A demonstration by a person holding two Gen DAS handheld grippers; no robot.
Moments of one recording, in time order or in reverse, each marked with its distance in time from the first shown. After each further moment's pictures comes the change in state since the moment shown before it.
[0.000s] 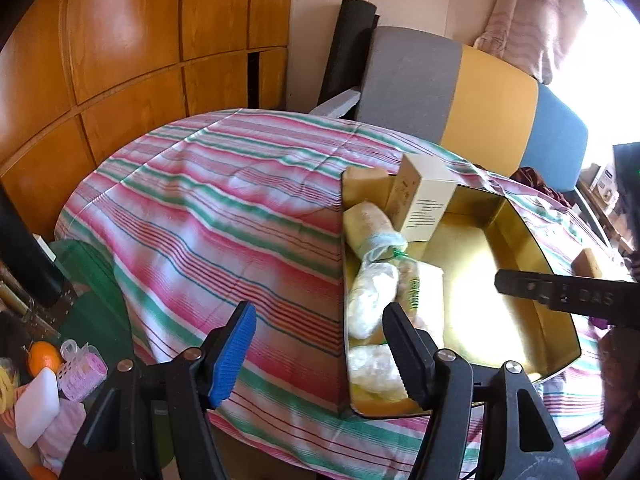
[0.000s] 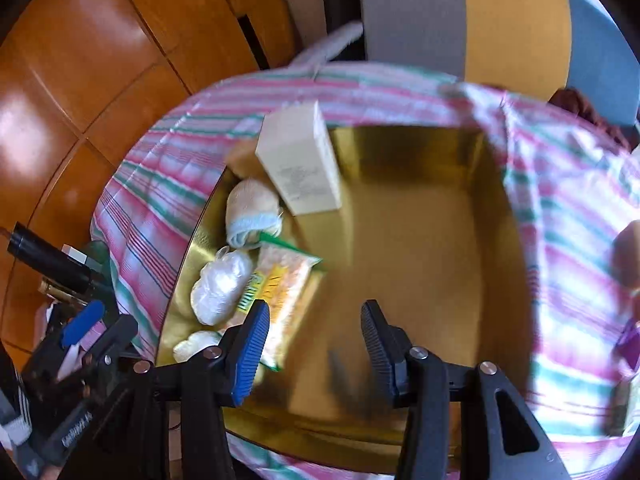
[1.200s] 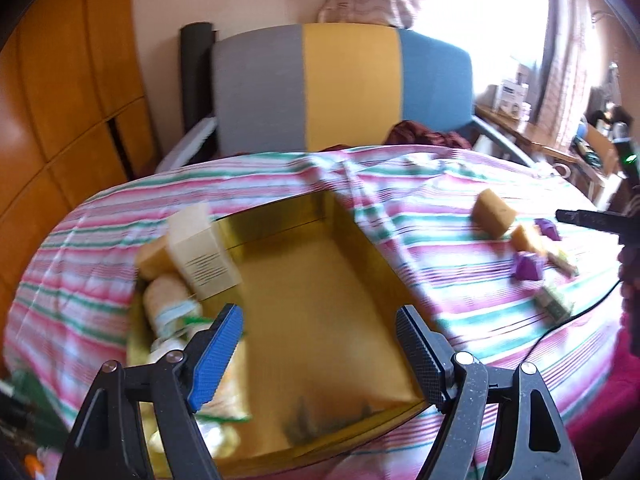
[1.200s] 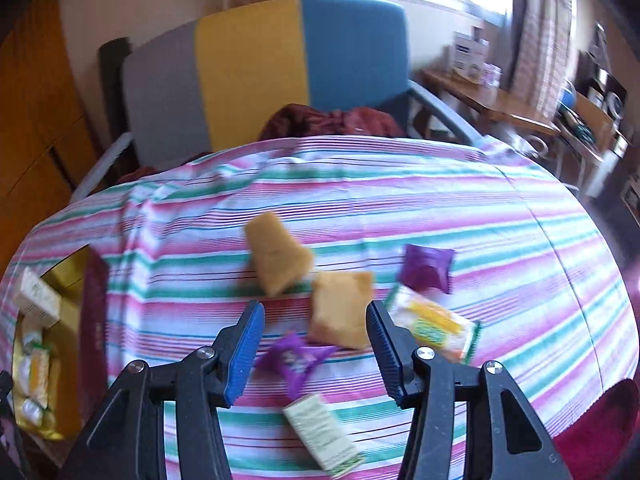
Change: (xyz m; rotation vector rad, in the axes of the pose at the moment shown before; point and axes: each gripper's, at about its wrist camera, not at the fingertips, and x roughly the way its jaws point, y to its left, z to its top) left arm -0.005 -0.198 0.025 0.384 -0.008 -0.244; right arm -0.151 -0.322 -0.069 0.452 -0.223 -0.493
